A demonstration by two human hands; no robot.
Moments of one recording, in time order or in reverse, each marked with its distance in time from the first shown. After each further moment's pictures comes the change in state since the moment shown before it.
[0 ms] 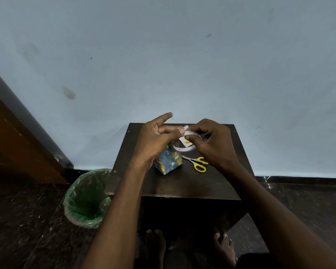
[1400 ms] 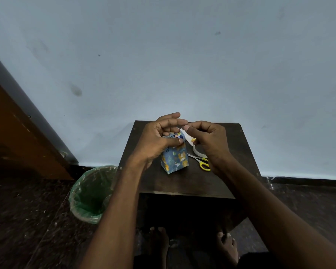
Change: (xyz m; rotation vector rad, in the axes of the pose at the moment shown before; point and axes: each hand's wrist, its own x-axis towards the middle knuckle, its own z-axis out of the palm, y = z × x) left_hand 0.003 -0.019 -0.024 0.079 -0.132 0.149; right_hand 0.003 -0.024 0.026 0.588 0.027 0.443
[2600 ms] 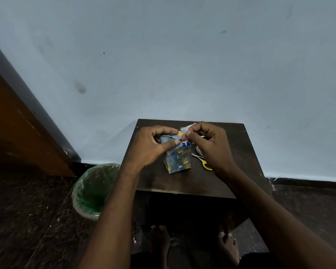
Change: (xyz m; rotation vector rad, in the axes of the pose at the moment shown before) left_hand -0.017 -0.021 -0.024 0.262 0.075 0.006; right_hand -0.011 0.004 0.000 -0.238 -0.113 -0.179
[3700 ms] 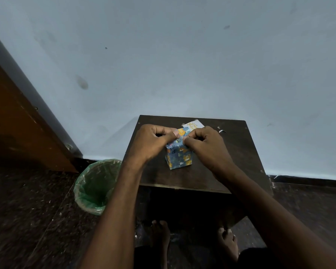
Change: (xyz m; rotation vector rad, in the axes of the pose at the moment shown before) left_hand -0.005 0.007 0.005 -0.107 0.029 -0.159; right_hand -0.015 -0.024 0.012 -0.294 -0.027 0.242
